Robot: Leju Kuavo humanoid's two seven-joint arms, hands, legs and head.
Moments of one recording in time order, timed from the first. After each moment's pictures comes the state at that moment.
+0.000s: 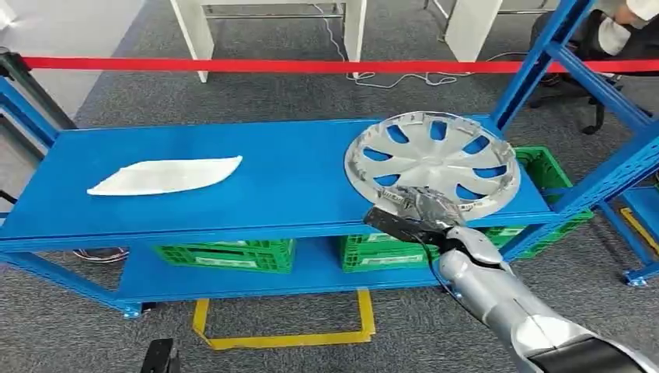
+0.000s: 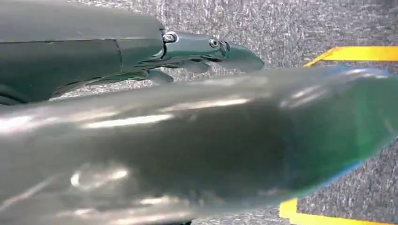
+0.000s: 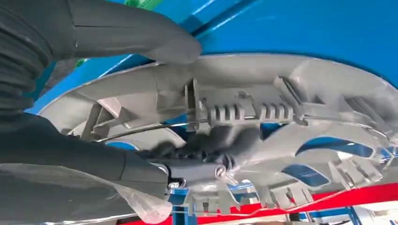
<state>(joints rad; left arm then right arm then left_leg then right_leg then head) -0.10 -0.20 0.82 -0.24 -0.50 0.12 -0.36 -0.64 0.00 0.51 -0.59 0.85 -0.17 -0.03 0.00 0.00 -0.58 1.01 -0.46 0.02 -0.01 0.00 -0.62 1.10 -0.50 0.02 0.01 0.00</state>
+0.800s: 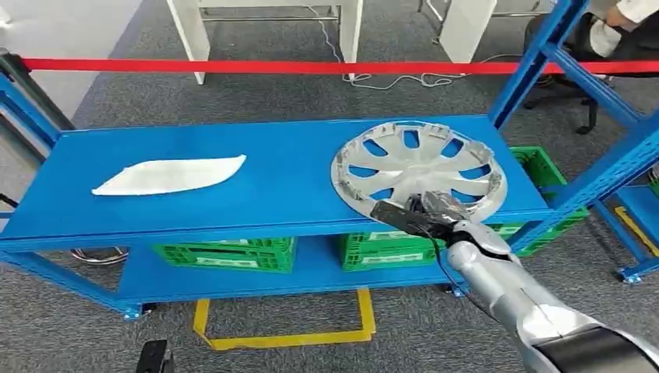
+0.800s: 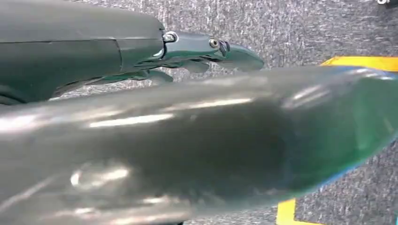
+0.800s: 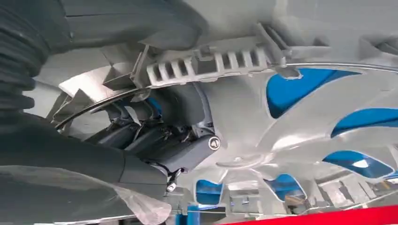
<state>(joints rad) -0.10 -0.20 0.83 -0.24 -0.49 0.13 -0.37 -0.69 0.00 0.51 -0.54 0.84 -0.07 -0.06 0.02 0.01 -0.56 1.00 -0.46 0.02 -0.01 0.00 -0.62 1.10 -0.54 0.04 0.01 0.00</state>
